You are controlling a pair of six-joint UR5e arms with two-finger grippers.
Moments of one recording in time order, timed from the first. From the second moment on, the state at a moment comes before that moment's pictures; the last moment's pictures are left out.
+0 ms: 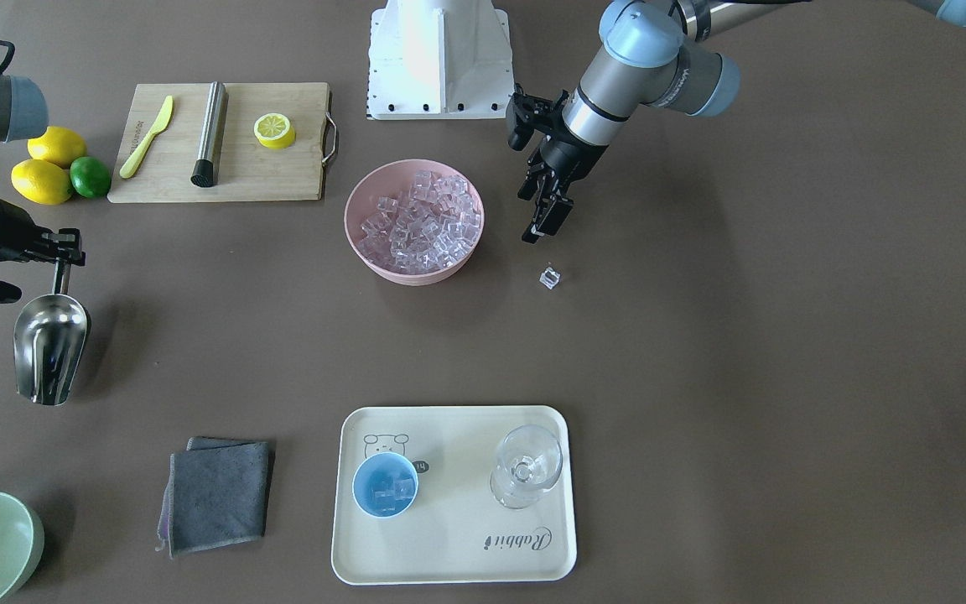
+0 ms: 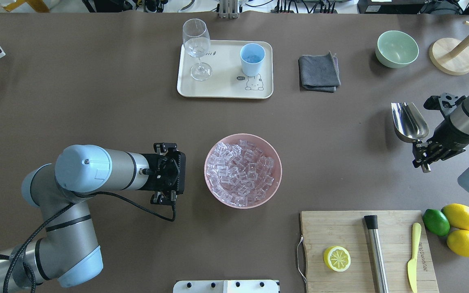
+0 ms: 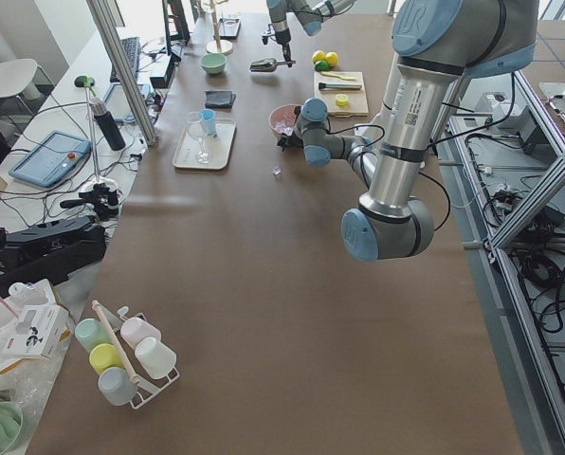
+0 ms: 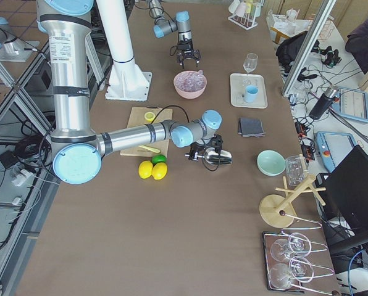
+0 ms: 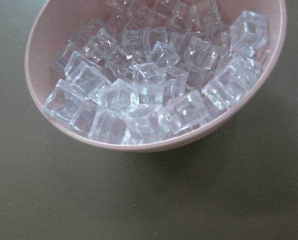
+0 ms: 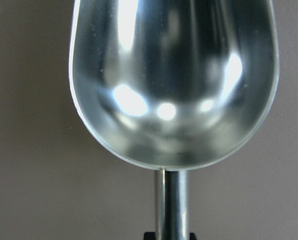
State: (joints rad) left arm -0.43 -1.94 -1.79 -2.18 -1.75 0.28; right arm 0.97 -1.55 1.70 -1.40 2.37 0.63
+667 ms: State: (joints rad) left arm -0.44 -1.96 -1.73 -2.24 -1.75 0.28; right arm 1.05 -1.53 1.91 -1.67 2.27 0.32
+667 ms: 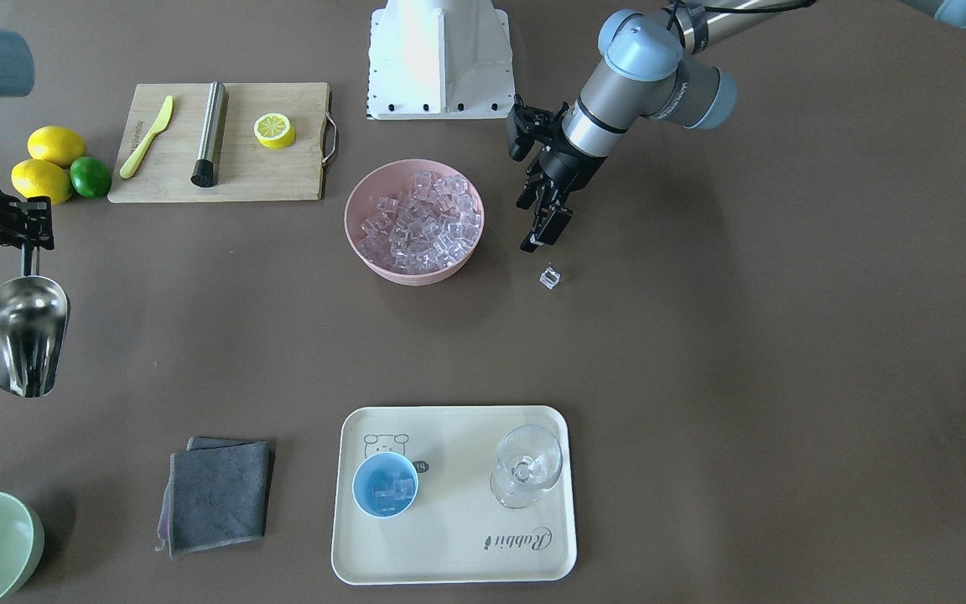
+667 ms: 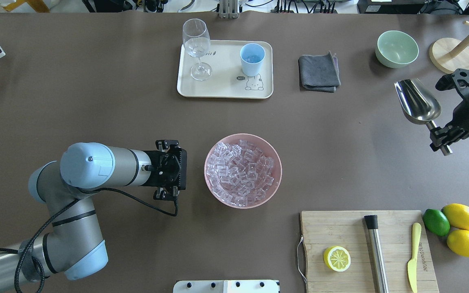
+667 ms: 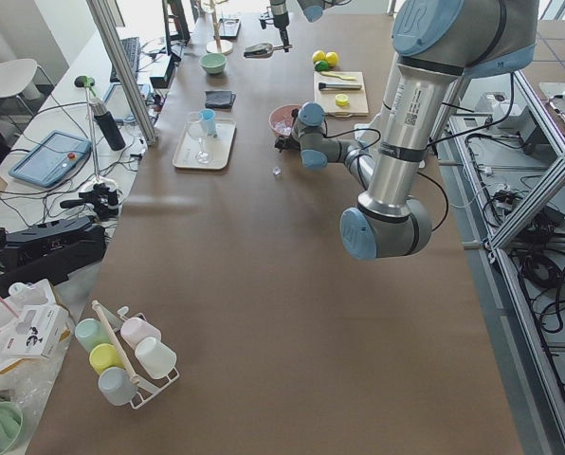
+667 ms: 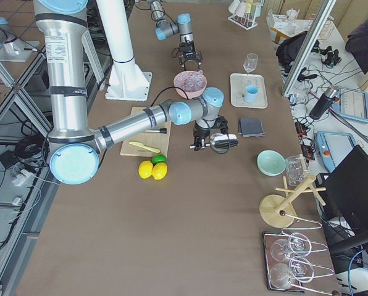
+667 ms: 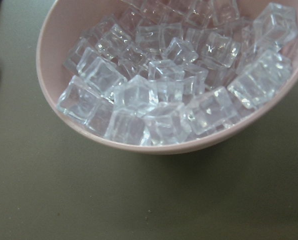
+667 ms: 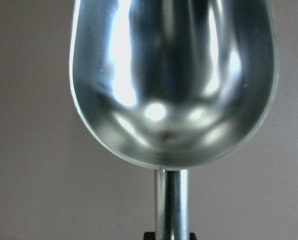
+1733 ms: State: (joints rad) left arm -0.45 -2.03 -1.67 -2.28 -1.75 0.28; right arm 1.13 -1.31 2.14 -2.41 2.01 -0.60
